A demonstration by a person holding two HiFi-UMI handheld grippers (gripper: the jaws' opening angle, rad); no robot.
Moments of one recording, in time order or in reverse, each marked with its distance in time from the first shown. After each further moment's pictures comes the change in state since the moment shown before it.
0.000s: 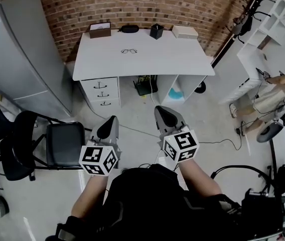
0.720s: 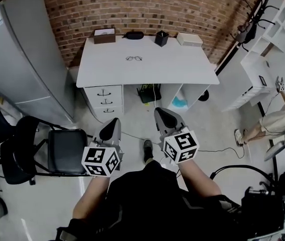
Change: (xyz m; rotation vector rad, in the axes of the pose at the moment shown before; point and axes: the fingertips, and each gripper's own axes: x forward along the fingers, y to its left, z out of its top) left arm 0.026 0.033 0.003 -0.002 -0.013 0.007; right arm 0.050 -0.001 0.001 -0.005 -0.015 0.032
